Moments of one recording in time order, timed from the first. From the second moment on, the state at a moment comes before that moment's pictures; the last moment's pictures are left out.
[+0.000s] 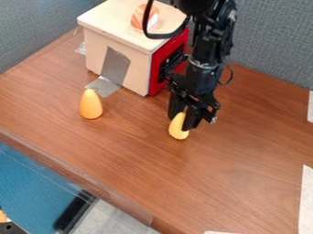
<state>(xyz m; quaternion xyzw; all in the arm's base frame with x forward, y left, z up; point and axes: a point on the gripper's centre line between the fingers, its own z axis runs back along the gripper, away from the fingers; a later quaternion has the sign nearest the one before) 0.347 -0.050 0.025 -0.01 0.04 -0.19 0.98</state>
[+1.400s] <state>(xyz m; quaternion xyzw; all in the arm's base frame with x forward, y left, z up) 0.255 0.017 0.015 0.01 0.07 -0.18 0.98</state>
